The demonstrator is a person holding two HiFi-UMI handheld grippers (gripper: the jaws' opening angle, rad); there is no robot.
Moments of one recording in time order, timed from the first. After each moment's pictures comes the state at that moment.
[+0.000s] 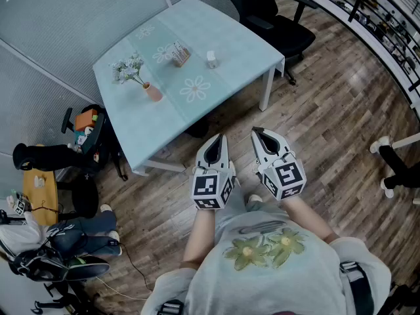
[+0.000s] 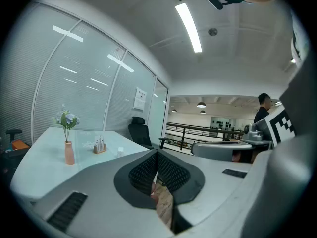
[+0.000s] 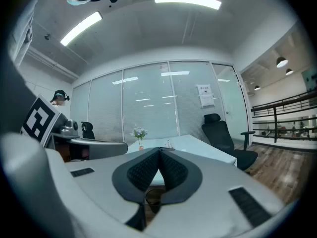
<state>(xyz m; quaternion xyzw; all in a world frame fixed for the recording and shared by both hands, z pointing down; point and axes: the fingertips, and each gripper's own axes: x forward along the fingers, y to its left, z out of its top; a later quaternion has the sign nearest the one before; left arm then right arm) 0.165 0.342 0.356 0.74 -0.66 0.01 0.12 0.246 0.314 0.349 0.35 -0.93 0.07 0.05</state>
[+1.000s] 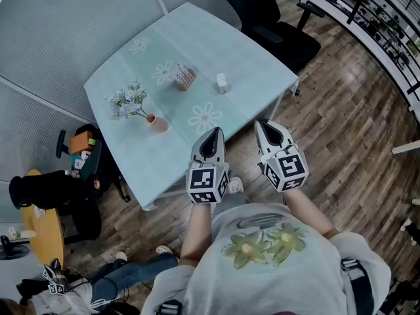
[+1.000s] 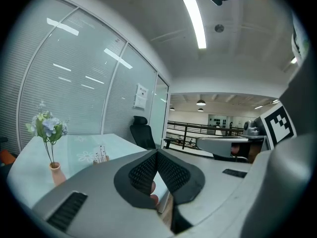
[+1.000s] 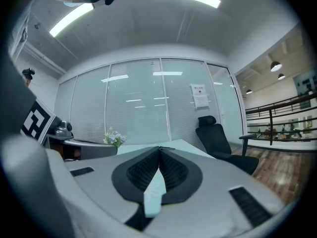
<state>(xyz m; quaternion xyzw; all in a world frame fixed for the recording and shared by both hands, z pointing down) 0.037 0.177 0.361 0.76 -0.64 0.03 0.11 0.141 0.140 0.348 0.39 -0.92 0.07 0.03</state>
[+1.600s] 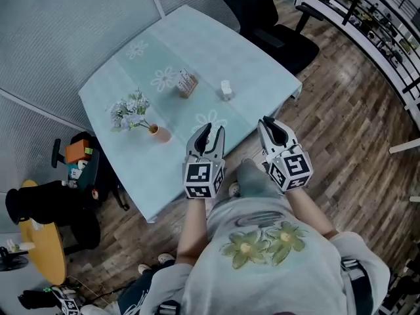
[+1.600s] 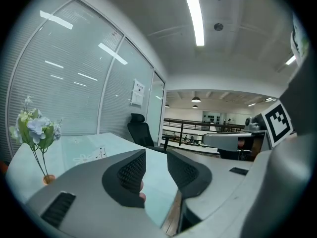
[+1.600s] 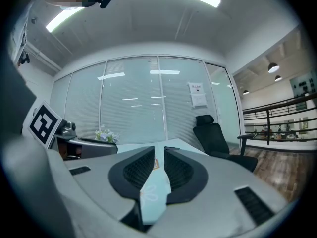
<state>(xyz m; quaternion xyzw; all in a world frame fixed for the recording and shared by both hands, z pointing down) -0.013 0.131 0.376 0.78 -0.61 0.05 0.11 0.113 0.103 0.359 0.41 -0.91 0.07 0.04</state>
